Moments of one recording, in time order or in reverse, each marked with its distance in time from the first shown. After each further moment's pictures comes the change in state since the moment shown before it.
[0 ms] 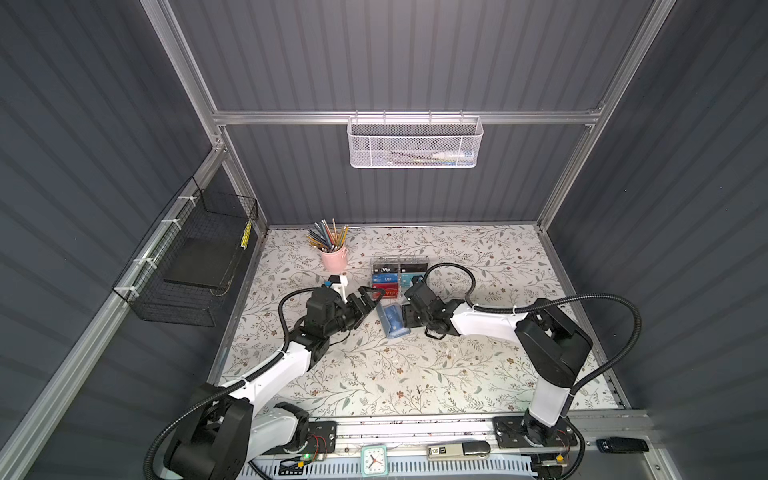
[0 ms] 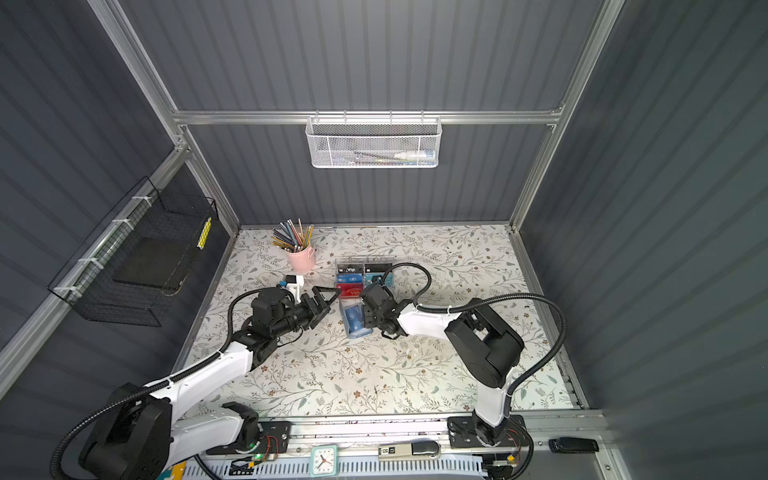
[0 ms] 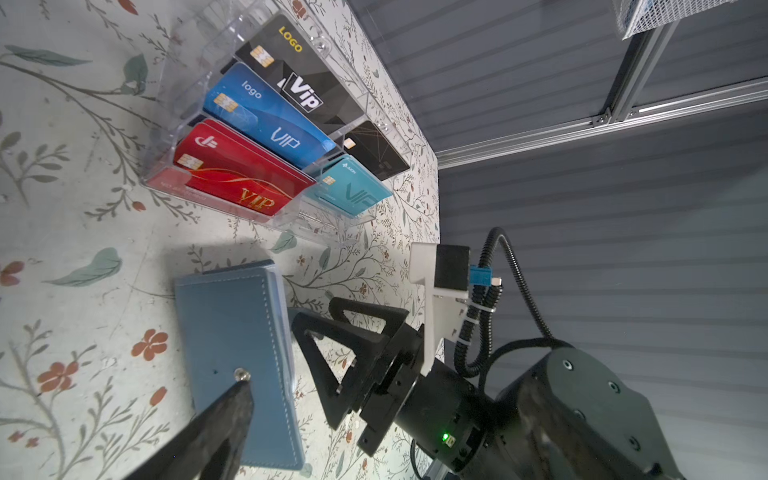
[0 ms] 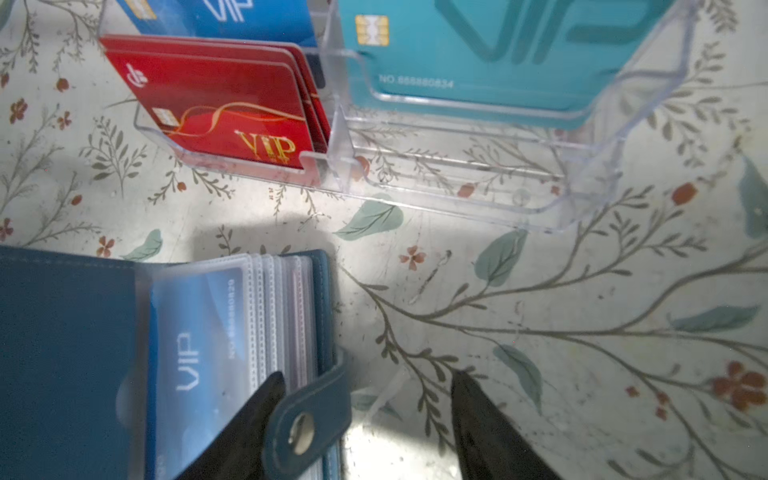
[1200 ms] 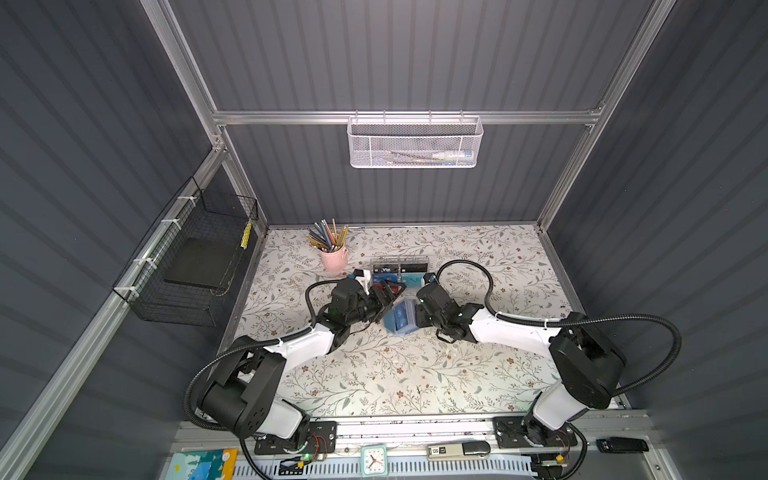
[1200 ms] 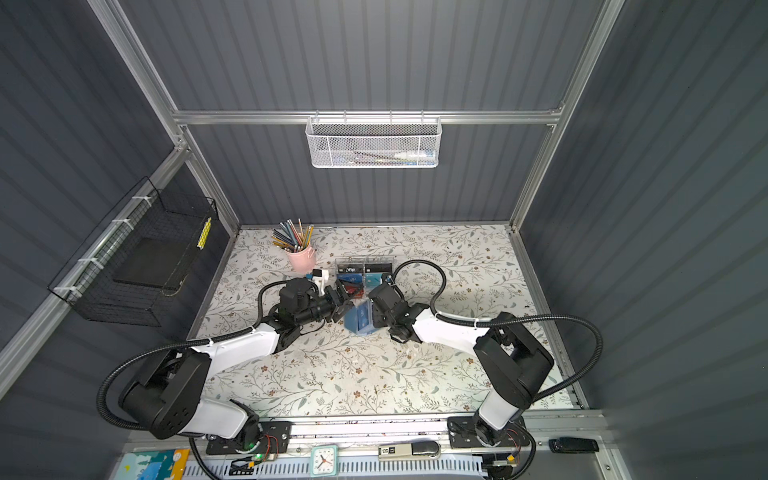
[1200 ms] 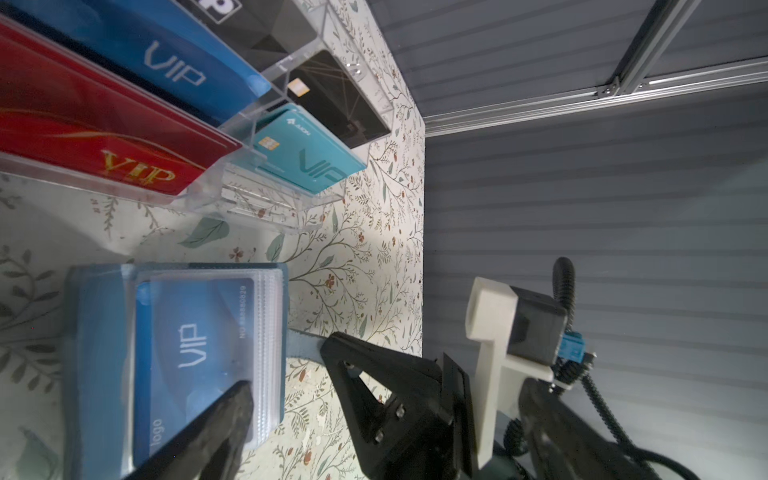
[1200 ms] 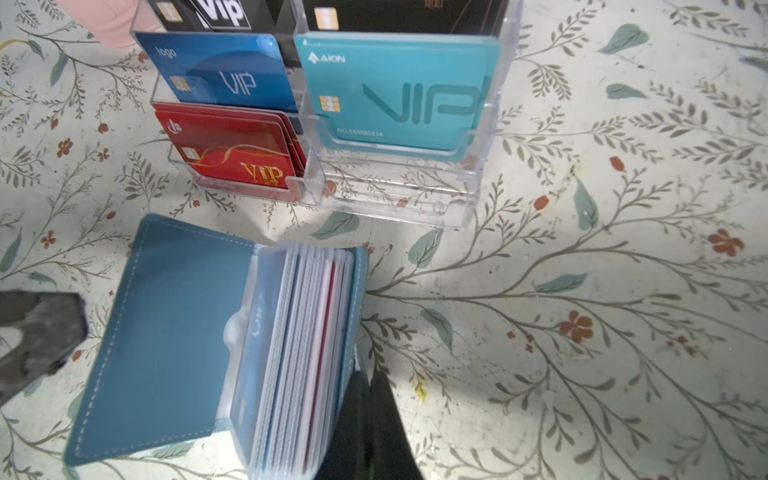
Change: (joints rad) left arm -0.115 0.297 0.135 0.180 0.006 -0.114; right arm -0.004 -0.192 -0.112 -0.021 0.079 -0.016
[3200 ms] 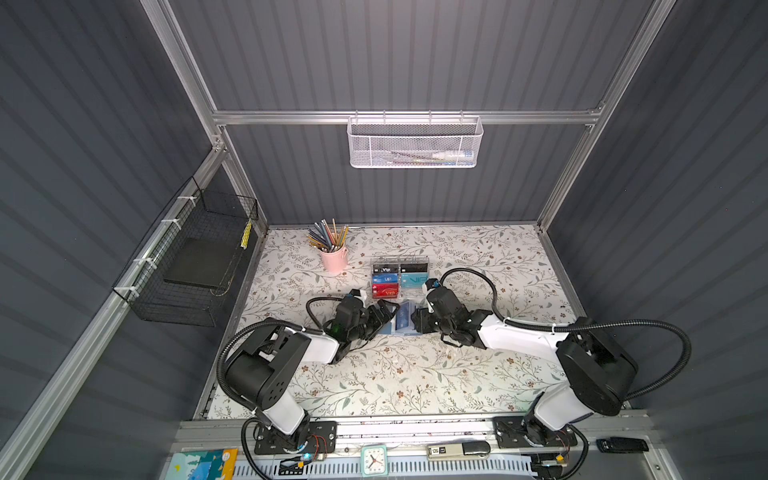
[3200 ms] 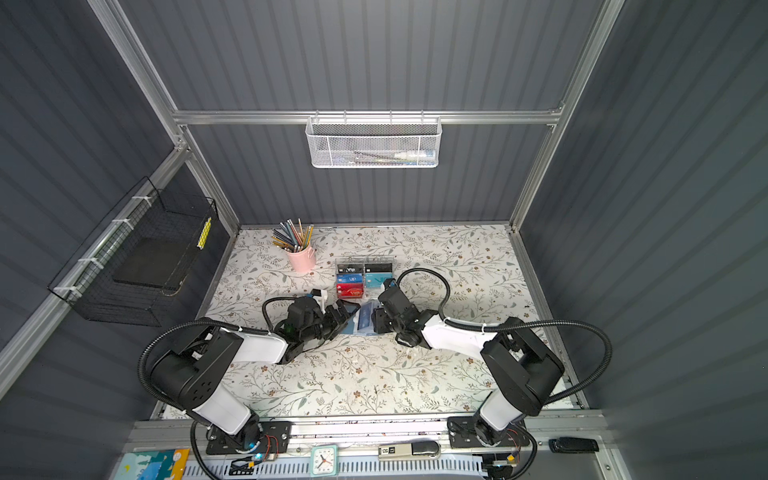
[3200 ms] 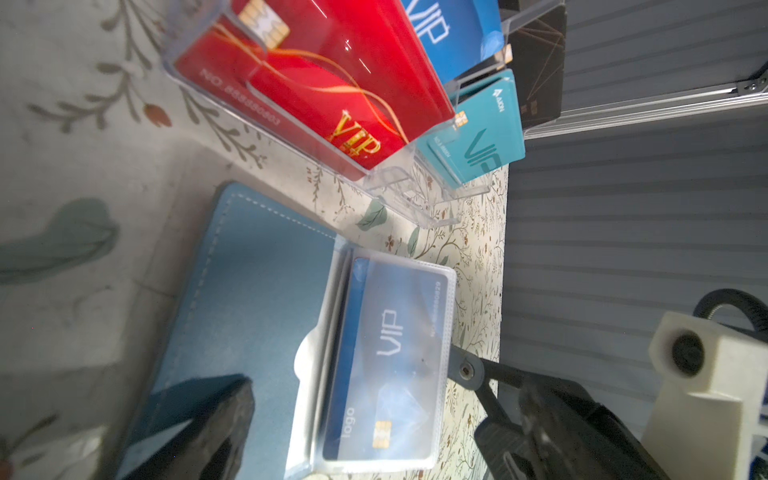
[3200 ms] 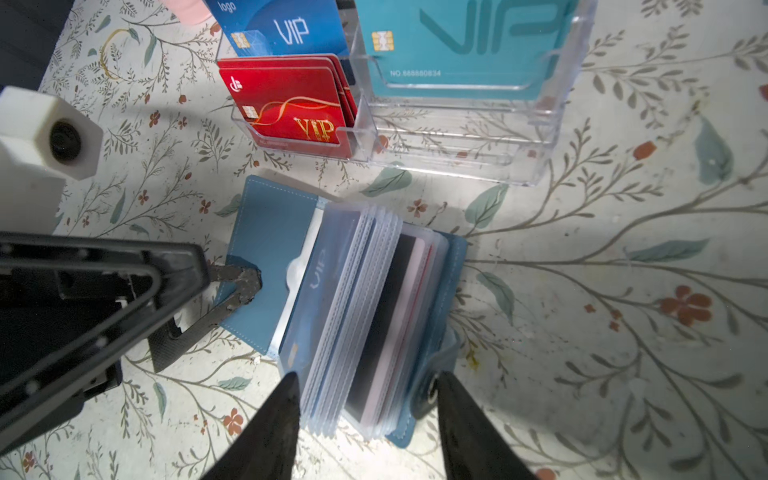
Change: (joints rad) left arm -0.003 0.152 -0.163 0.170 -0.103 0.072; right arm -0.035 -0.048 -0.105 0.122 -0.224 0.023
